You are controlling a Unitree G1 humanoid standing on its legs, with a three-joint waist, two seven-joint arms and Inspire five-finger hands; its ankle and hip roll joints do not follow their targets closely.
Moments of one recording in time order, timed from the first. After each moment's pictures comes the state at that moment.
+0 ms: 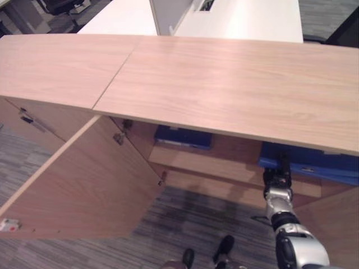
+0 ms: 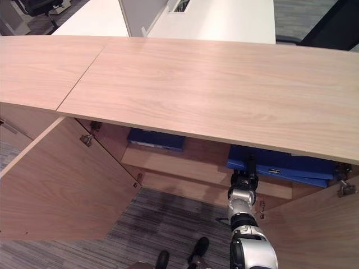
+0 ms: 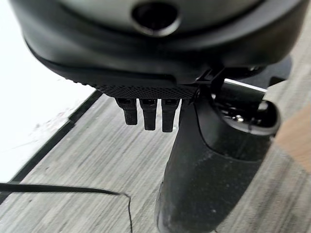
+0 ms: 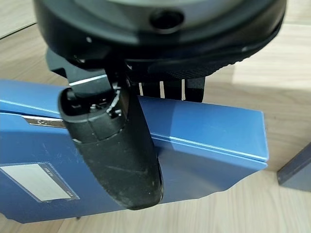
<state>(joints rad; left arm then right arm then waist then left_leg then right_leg) 0.17 0.18 0.02 1.32 -0.31 0.04 0.10 -0.54 -0.20 -0.21 0.94 1.51 -0.33 -0.13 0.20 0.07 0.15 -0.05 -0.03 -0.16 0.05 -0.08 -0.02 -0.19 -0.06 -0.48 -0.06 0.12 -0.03</state>
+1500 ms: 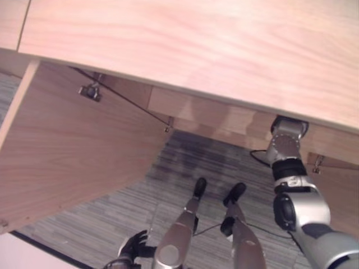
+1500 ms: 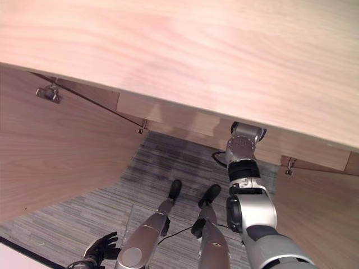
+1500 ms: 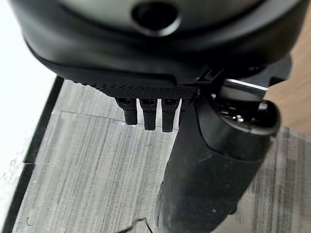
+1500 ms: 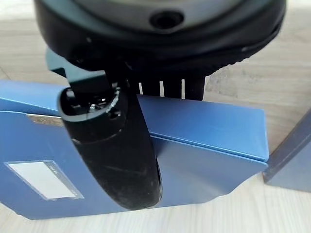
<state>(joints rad) 0.14 0.34 -0.27 0.75 -0.31 0.01 0.07 -0.99 -0.25 -0.16 0.75 1.51 -0.48 -0.31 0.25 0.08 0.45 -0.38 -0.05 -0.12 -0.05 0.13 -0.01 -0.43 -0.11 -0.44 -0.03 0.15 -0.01</state>
